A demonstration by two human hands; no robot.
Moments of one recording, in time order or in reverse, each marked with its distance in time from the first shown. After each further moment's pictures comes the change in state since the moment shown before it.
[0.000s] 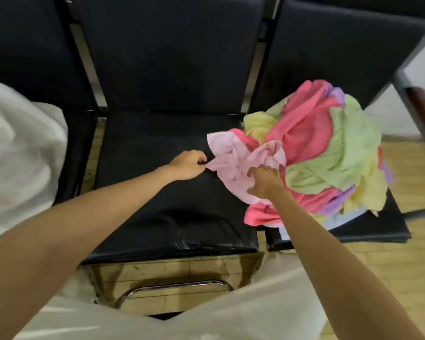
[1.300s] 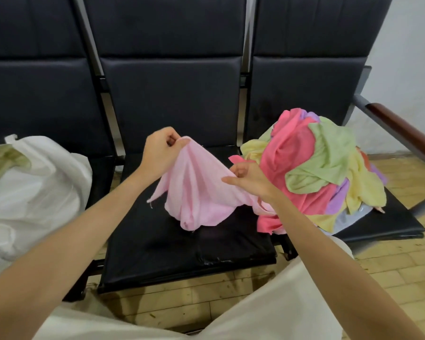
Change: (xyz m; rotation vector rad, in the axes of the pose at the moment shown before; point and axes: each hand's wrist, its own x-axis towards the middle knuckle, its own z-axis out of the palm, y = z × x) left_hand -0.104 0.005 -0.073 -0.191 0.780 0.376; right_hand -0.070 -0.071 -0.032 1.063 0.333 -0.320
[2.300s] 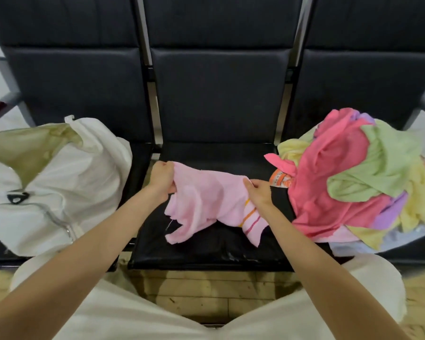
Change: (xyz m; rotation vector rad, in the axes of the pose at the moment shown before) left_hand -0.057 -0.080 -0.016 -0.462 0.192 -0.905; right_hand 0.031 0.059 0.093 0.092 0.236 0.233
